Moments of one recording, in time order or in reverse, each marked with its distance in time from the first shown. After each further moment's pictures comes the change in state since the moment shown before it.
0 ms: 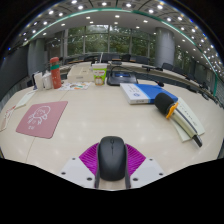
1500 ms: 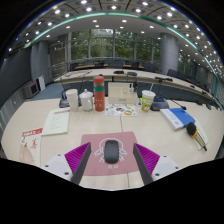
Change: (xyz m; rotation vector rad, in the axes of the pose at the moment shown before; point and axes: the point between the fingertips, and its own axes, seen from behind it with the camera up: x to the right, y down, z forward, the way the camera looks) arm -0.308 -0.144 -0.077 0.029 -0.009 0.012
